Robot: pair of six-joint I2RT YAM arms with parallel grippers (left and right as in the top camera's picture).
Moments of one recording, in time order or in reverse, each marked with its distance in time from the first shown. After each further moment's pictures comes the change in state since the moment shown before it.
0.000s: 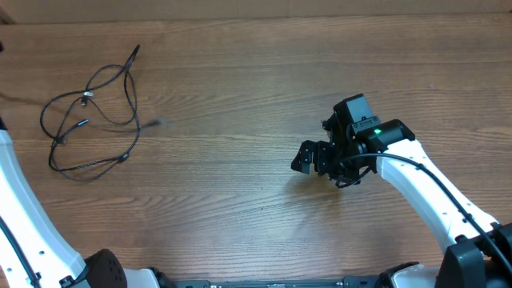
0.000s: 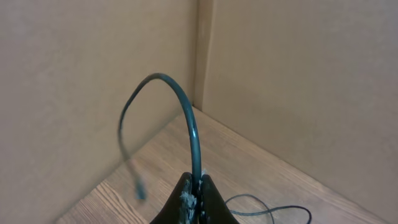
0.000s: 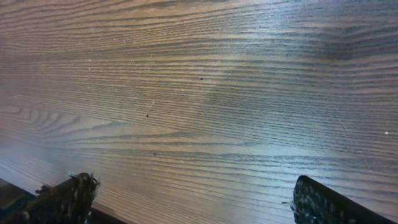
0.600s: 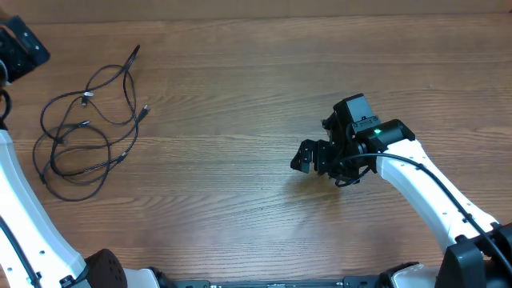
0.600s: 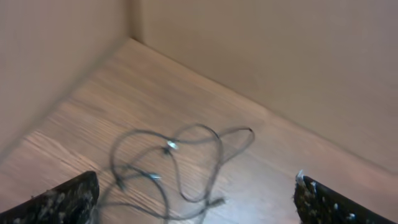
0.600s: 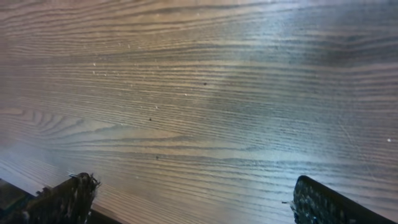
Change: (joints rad) left arm -0.005 0.000 0.000 -0.242 0.280 -0.027; right arm 0.000 0.000 0.000 0.024 -0.003 0.000
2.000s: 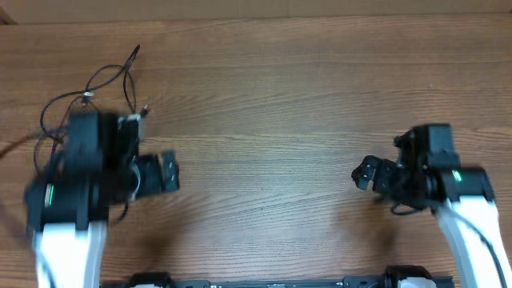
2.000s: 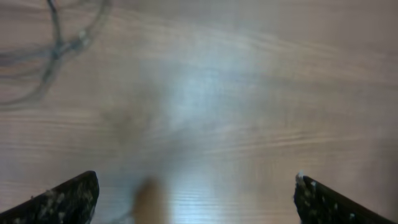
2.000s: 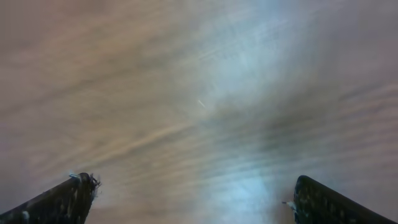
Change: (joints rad) left arm -0.461 -0.550 -0.760 -0.273 -0.012 -0.021; right arm -0.347 -0.461 -0.149 -0.211 0.182 -0.147
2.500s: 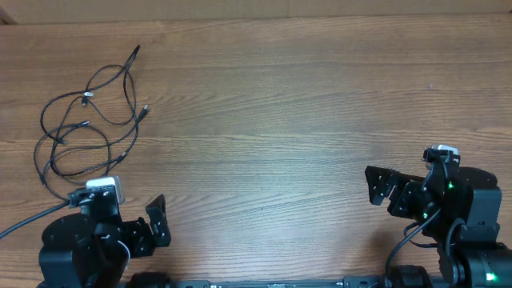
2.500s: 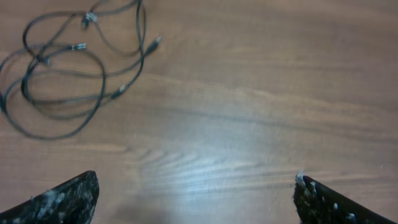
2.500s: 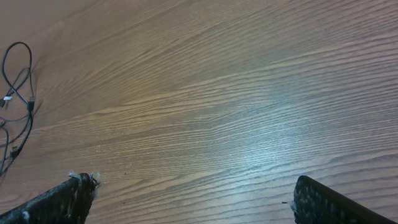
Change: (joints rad) left arm 0.000 -0.488 -0.174 0.069 -0.081 0.000; right arm 0.000 -0.411 -0.001 0.051 0.000 -0.004
